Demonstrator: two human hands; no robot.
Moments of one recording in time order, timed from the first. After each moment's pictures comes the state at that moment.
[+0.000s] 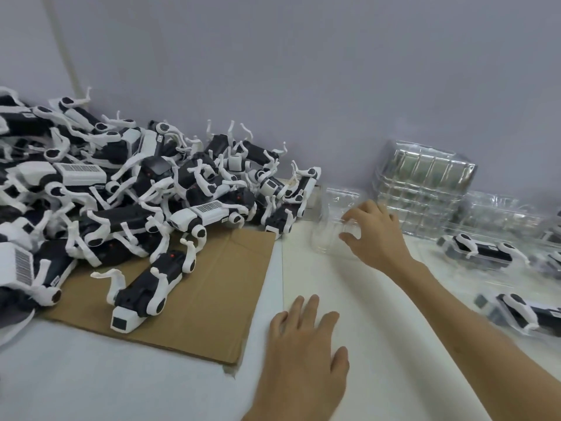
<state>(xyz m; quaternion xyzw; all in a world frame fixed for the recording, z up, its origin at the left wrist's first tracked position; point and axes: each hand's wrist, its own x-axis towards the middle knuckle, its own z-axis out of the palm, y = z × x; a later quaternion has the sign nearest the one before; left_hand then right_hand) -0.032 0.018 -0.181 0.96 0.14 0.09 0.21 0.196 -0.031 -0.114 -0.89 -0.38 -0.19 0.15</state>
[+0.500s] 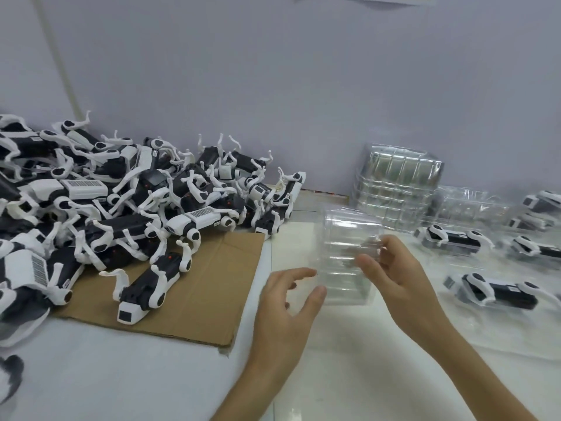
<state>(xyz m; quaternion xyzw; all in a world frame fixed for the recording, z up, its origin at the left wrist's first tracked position) -0.047 0.012 -0.144 0.74 0.15 0.32 0.58 0.072 -0.125 -0.102 -0.71 -0.39 0.00 0.59</state>
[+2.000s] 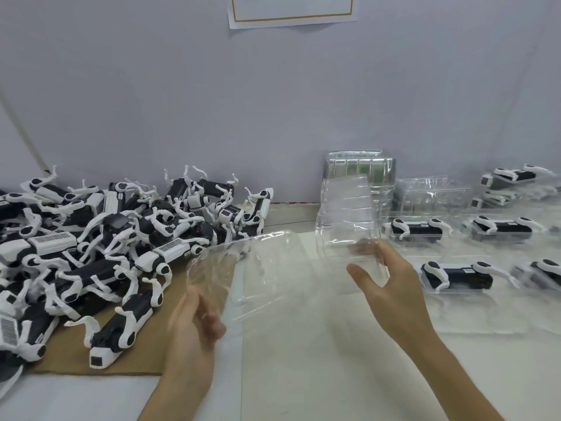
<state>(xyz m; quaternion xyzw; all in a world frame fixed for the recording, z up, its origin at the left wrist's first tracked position) -0.054 0.061 -0.139 0.44 0.21 0.36 0.80 0.080 -0.167 -0.100 -0.74 -0.29 -0.14 0.59</state>
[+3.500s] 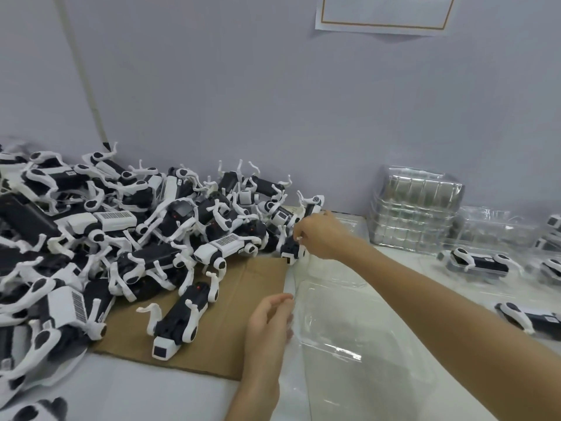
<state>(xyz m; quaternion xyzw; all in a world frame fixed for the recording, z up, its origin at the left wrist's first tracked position) -0.056 0.067 -0.135 0.52 0.28 0.27 0.76 0.160 0.068 -0.063 -0.86 -0.50 -0.13 -0.01</state>
